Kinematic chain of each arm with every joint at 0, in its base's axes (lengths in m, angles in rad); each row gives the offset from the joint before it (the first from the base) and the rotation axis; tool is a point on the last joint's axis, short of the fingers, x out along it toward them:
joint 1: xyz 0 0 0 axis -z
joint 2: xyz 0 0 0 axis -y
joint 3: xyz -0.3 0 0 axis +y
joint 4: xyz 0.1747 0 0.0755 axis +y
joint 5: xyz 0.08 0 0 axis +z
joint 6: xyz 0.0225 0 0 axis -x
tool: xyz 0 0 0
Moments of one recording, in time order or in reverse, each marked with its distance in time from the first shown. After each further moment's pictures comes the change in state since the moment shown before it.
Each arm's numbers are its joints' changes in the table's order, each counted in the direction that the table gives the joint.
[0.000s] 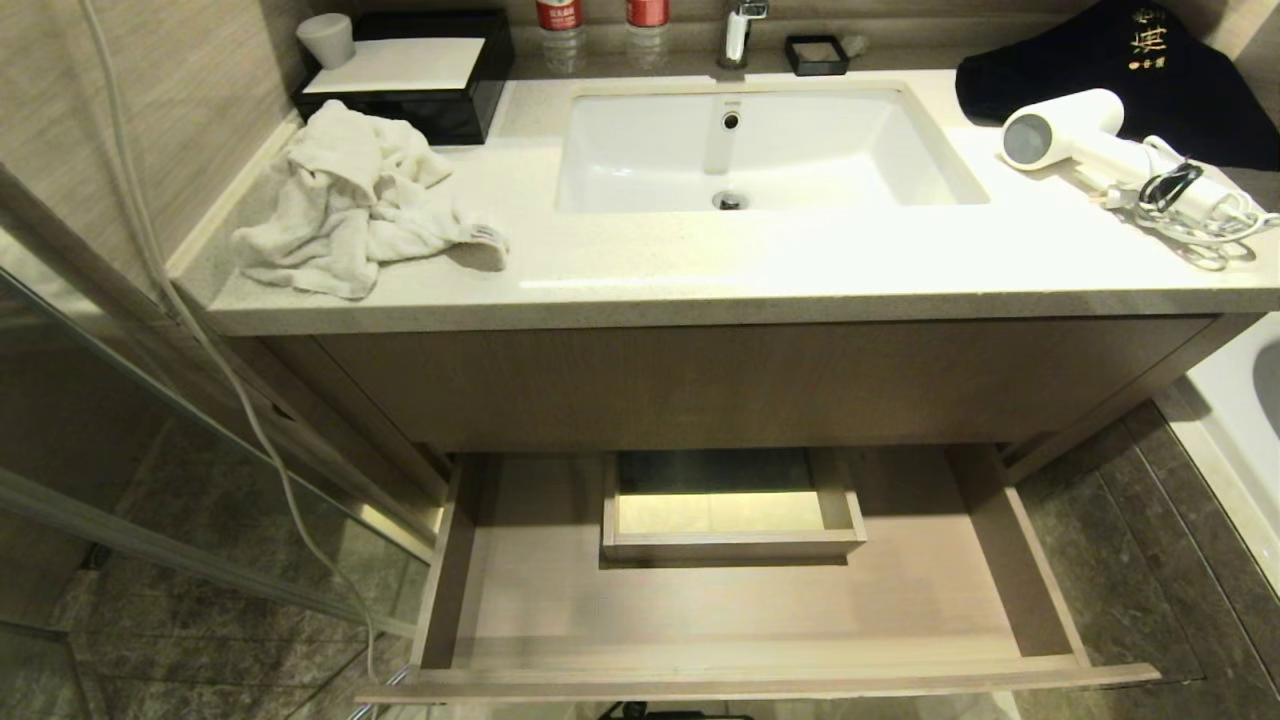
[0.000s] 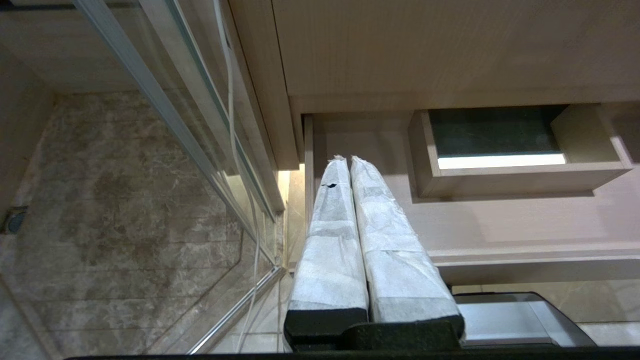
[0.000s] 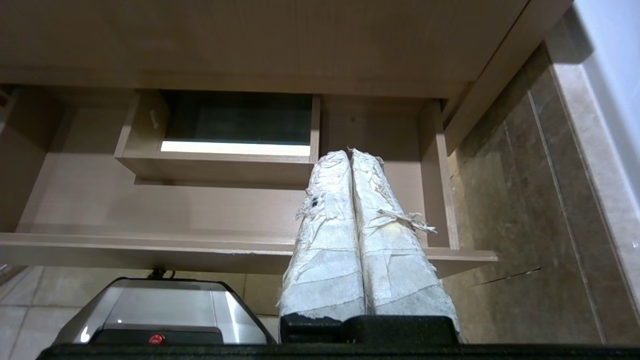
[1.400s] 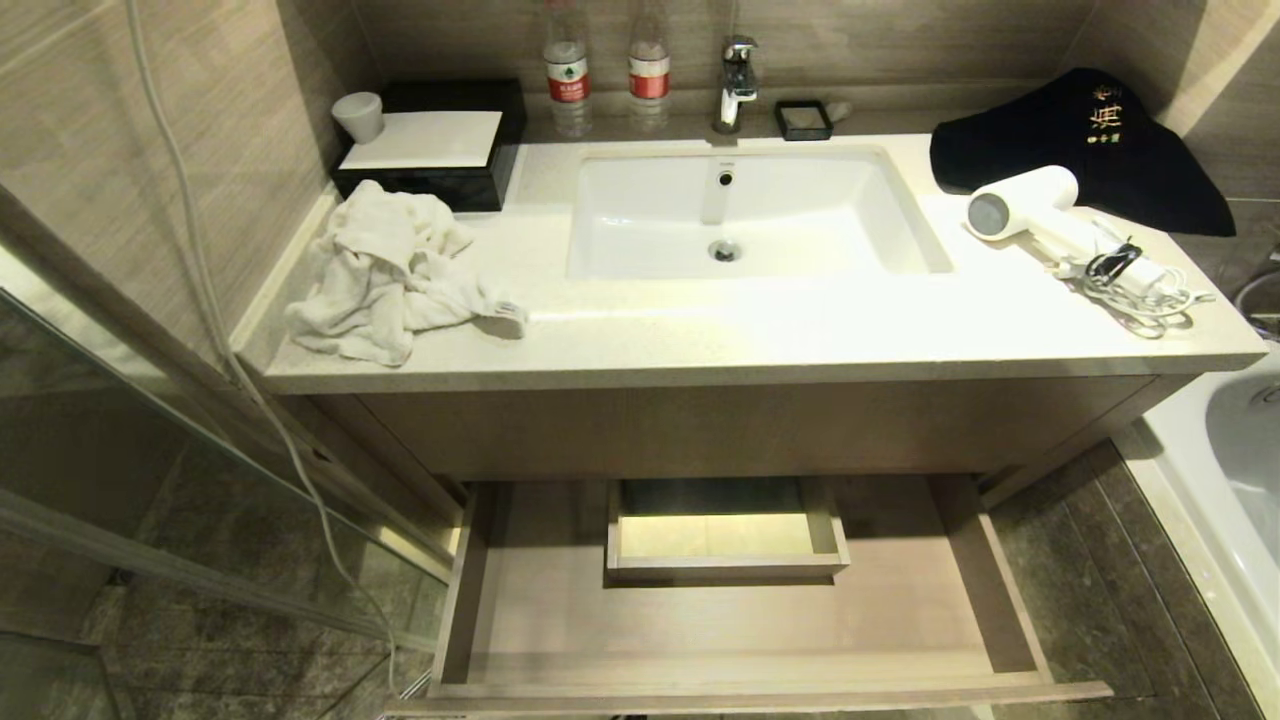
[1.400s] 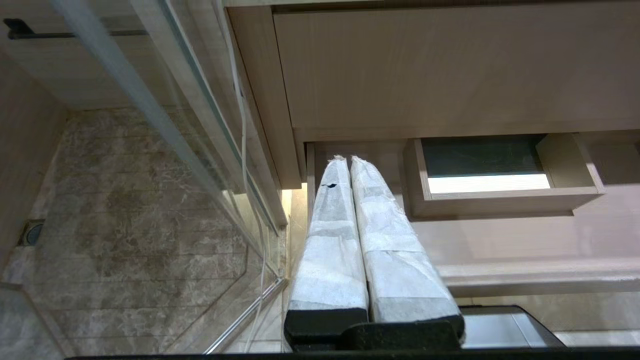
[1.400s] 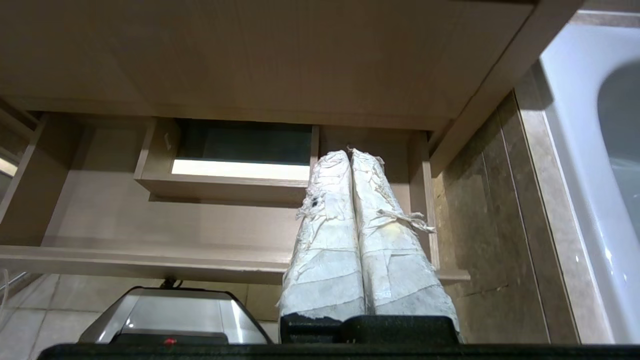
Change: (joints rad) left arm 0.000 0.000 0.000 0.000 0.000 0.000; right arm 0.000 0.000 0.000 0.000 0.002 0.020
